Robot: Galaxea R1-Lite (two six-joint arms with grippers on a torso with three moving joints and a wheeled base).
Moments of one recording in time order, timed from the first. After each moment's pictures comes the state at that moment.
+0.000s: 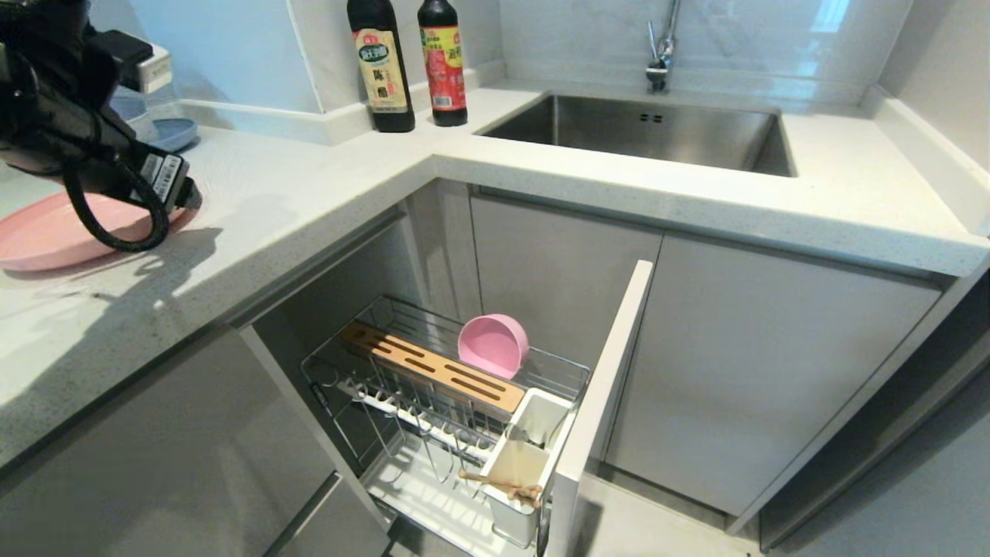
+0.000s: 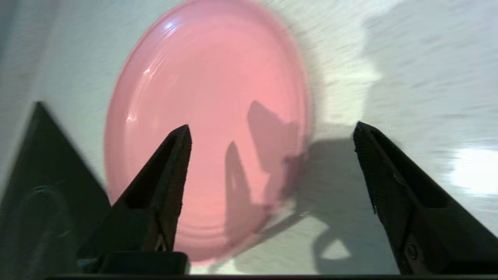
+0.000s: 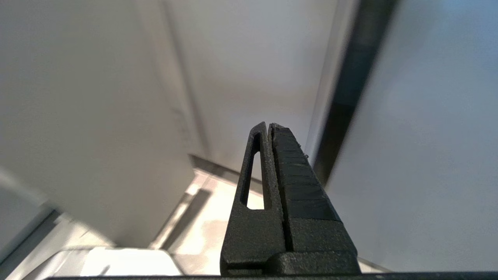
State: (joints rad) left arm -0.12 1.70 -1.94 0.77 0.54 0.31; right arm 0.06 0.00 0.00 0.00 0.00 0.02
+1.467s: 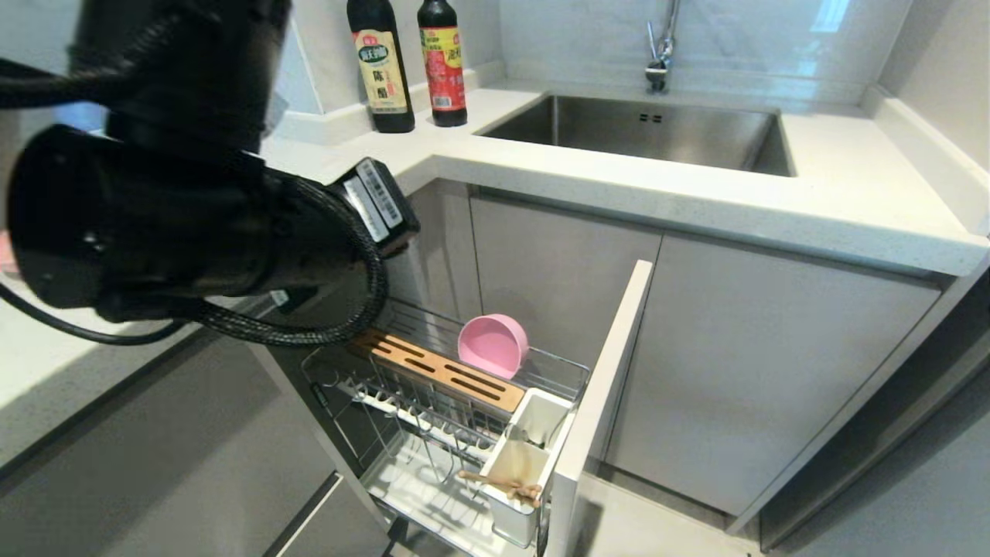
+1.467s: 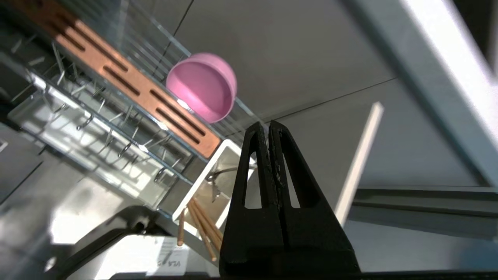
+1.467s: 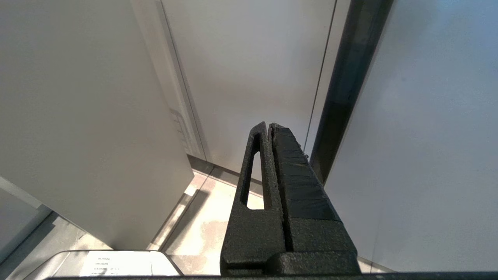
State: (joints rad) left arm -0.84 1.54 -1.46 0.42 0.56 -0.82; right arm 0.01 0.00 0.00 0.00 0.00 0.02
